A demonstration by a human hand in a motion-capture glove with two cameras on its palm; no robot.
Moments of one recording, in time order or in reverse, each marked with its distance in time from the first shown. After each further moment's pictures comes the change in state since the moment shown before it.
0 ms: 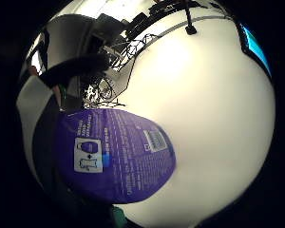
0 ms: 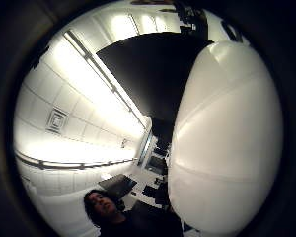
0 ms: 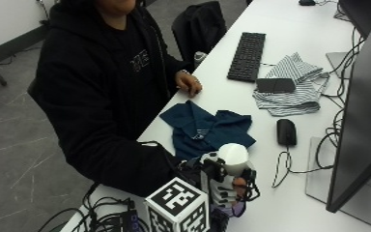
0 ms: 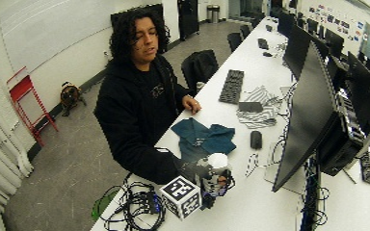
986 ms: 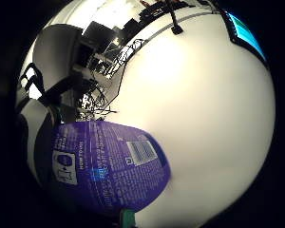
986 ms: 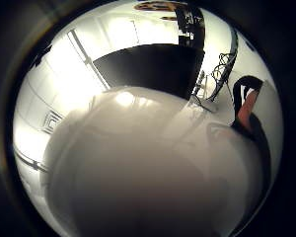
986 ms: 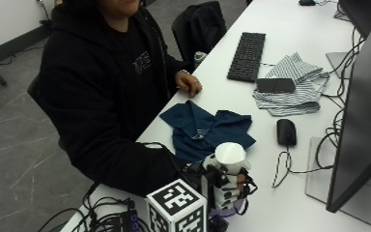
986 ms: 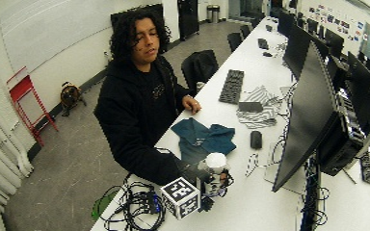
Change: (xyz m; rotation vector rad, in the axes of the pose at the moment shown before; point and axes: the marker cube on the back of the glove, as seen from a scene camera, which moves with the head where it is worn) arm 0.016 -0.014 0.012 0.174 0.038 0.009
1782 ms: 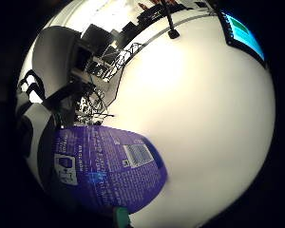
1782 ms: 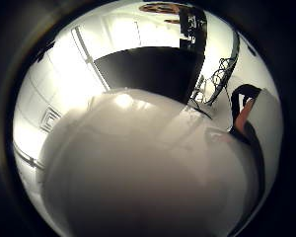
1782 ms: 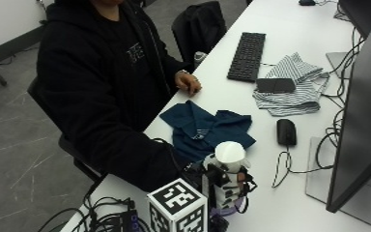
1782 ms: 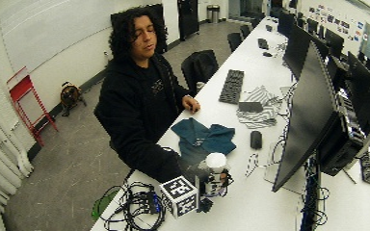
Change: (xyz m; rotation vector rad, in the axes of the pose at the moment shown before) arm -0.002 0.009 -0.010 -0.028 0.026 -0.004
